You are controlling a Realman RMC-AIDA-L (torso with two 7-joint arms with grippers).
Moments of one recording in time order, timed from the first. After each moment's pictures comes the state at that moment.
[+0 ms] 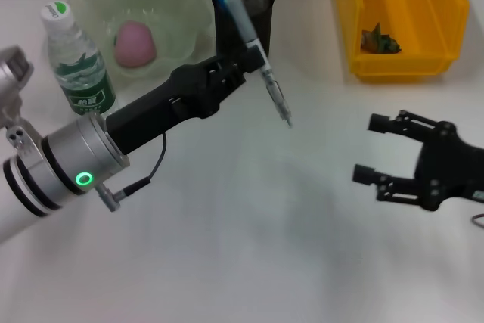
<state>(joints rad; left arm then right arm) -0.65 -2.08 0.93 -0.03 1.26 1.64 -1.16 0.35 2.05 -0.70 -0.52 -1.80 -1.71 0.97</state>
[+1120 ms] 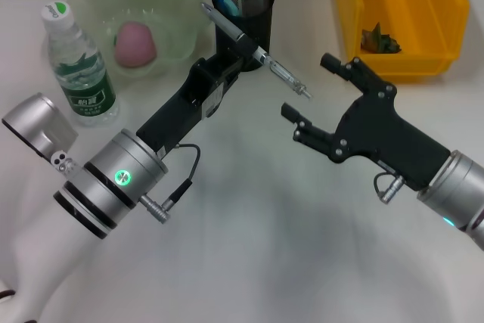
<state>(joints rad) -0.63 -2.08 0.22 -0.38 1.67 1.40 -1.41 0.53 2.09 -0.53 0.13 -1.55 -1.55 0.07</state>
